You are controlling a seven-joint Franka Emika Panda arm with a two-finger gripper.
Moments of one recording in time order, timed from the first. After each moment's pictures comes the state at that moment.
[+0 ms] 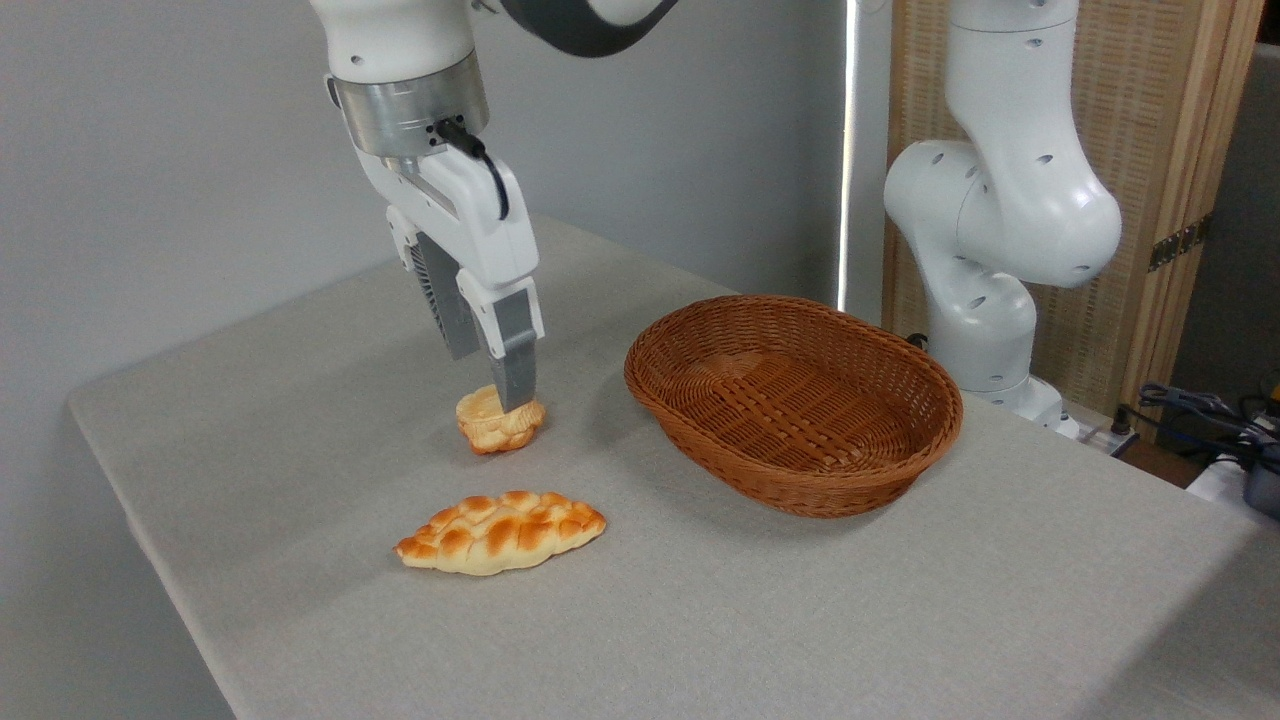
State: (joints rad) arm -0.10 0.02 -0.03 -1.69 -0.09 1.68 0.77
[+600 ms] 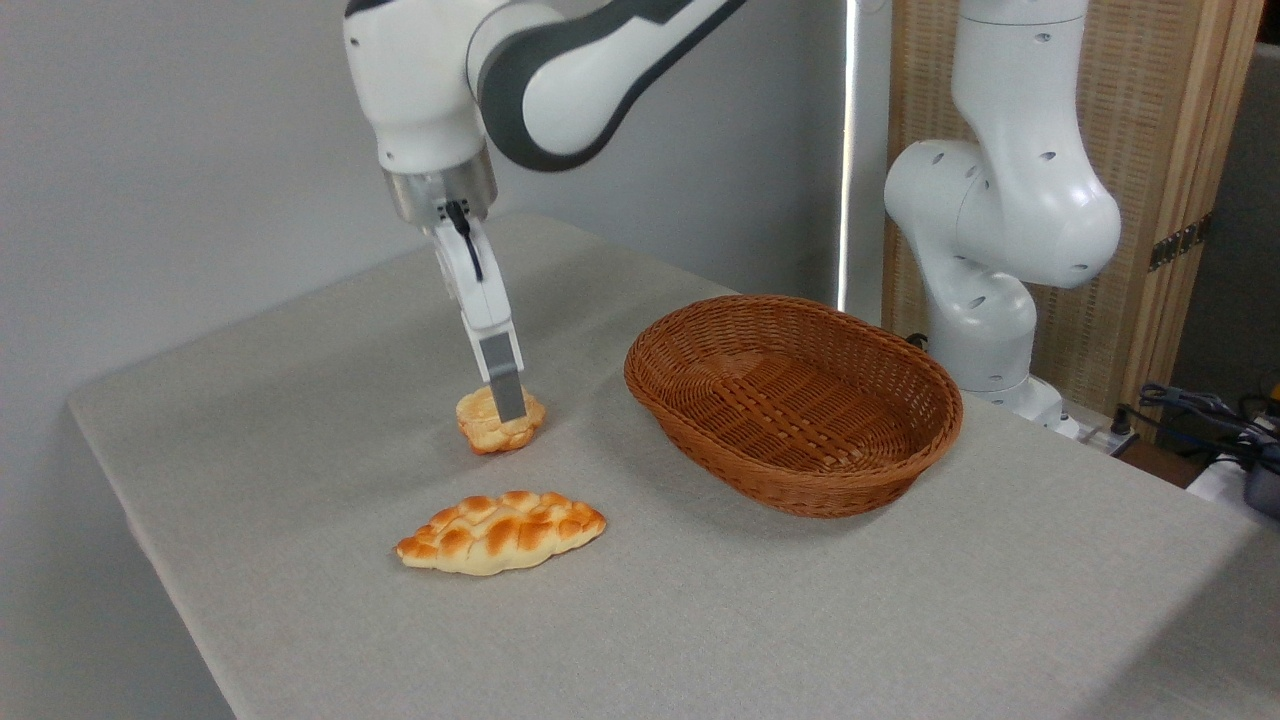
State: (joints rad) arm -0.11 -0.04 -0.28 -2.04 -0.09 1.99 0.76
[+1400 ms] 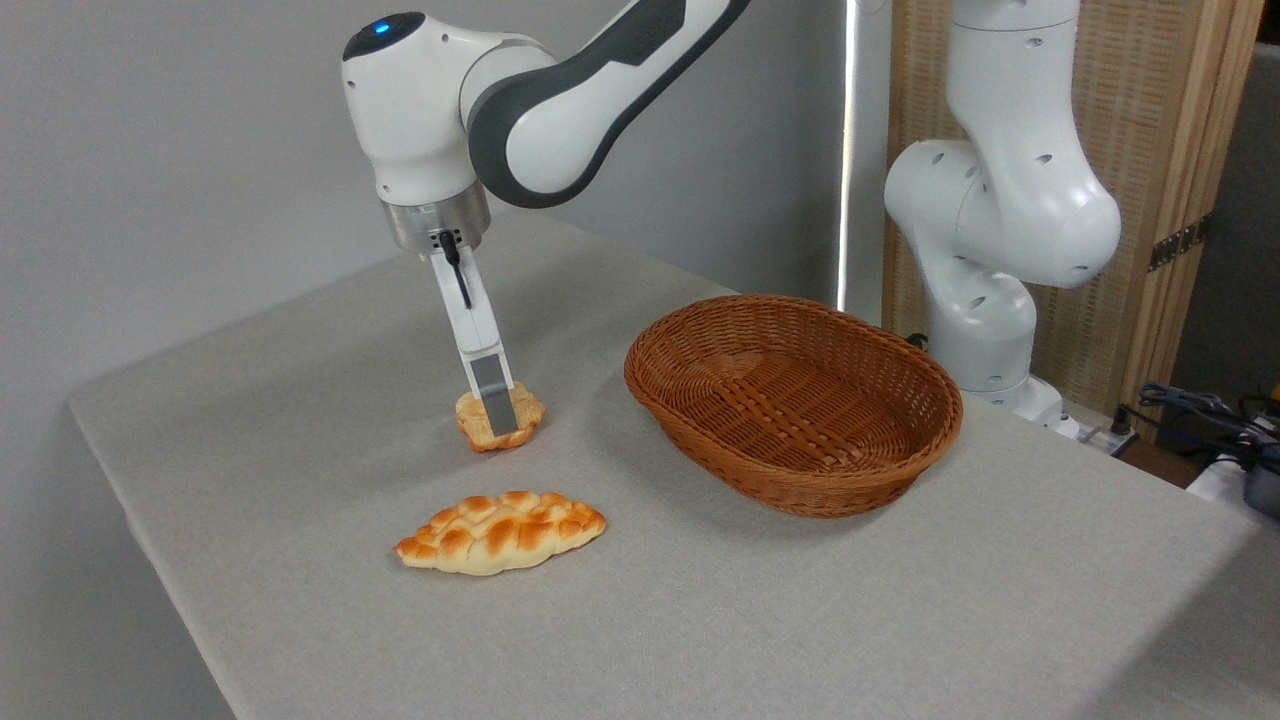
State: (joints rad) arm -0.11 0.02 -0.32 -2.05 -0.09 2.04 0.77
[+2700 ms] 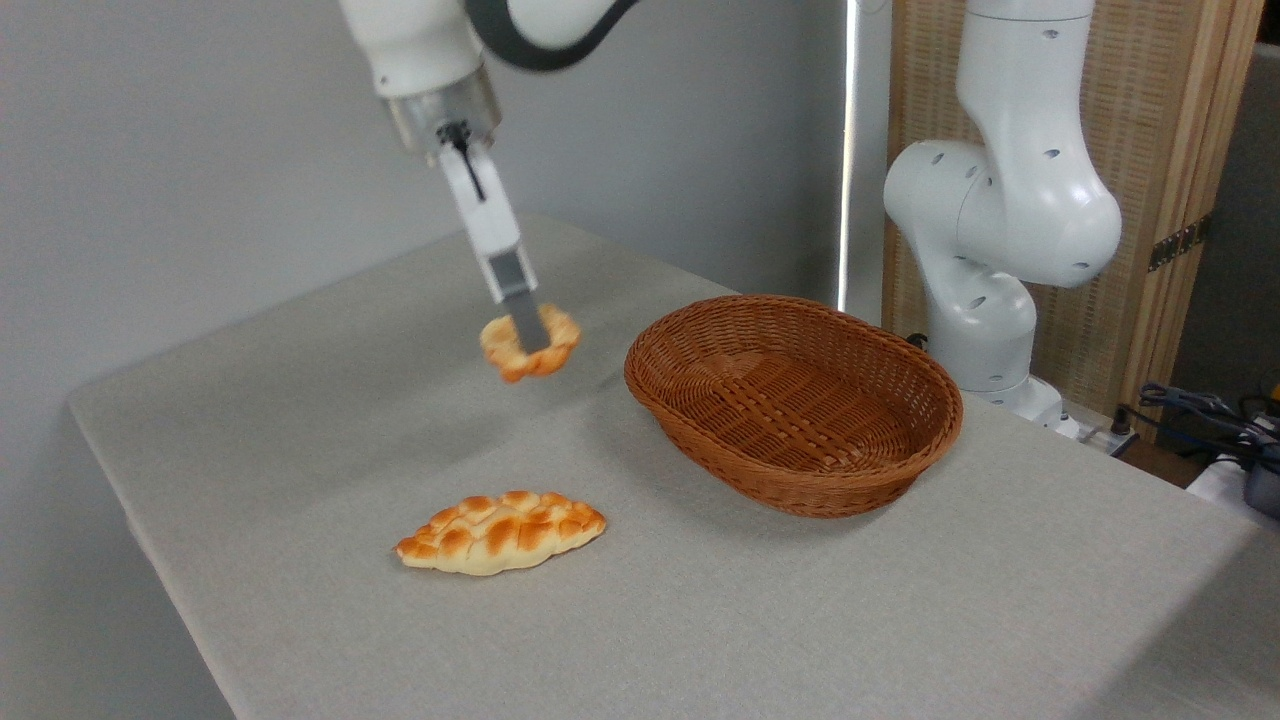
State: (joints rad) arm -0.09 -0.12 -0.29 -1.92 -0.03 1.67 0.81
